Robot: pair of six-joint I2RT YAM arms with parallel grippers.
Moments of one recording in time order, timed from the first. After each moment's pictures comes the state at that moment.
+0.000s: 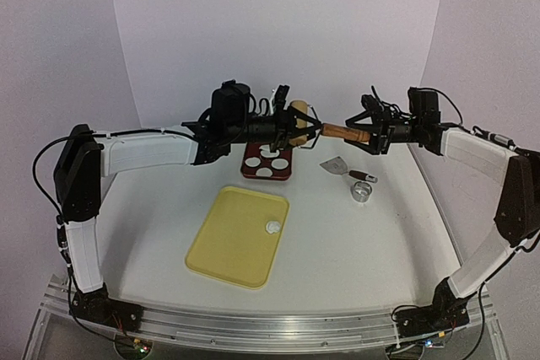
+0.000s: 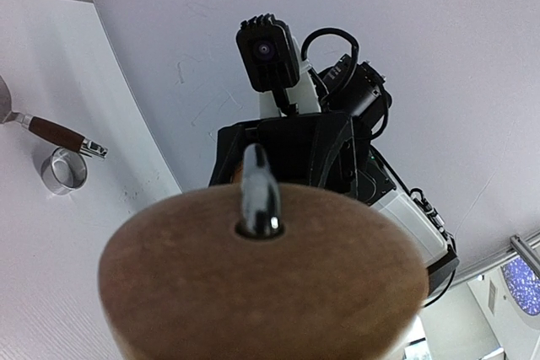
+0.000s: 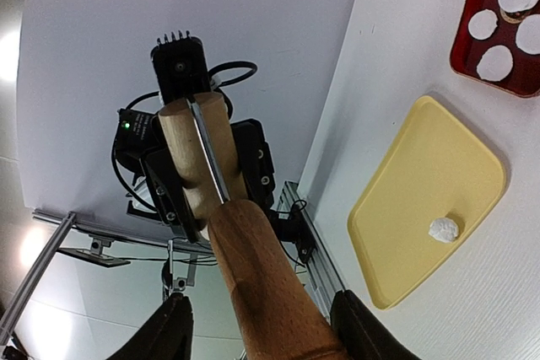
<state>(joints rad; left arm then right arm) -0.85 1.93 1.58 0.32 0.61 -1.08 0.18 1.58 1.22 -0.07 -1.28 0.84</state>
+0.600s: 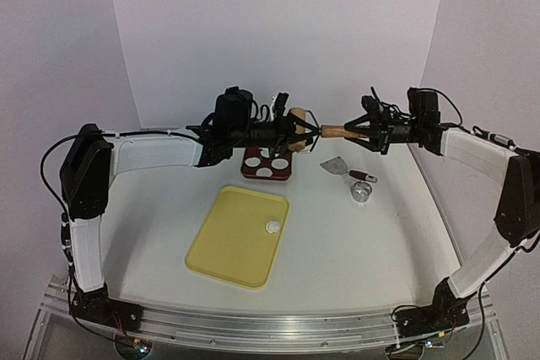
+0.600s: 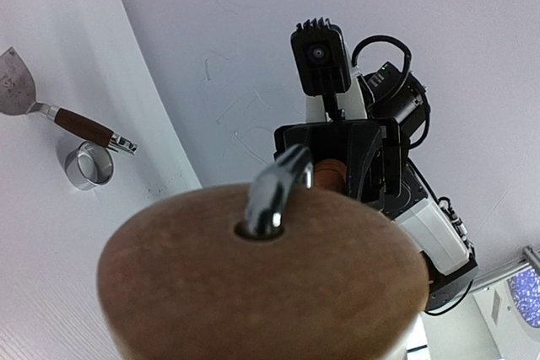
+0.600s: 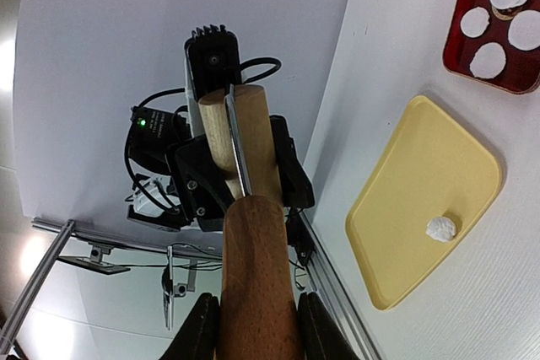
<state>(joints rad) -0.83 1.99 1.58 0.31 0.61 -1.08 0.19 1.58 1.22 -0.08 -1.26 0.86</state>
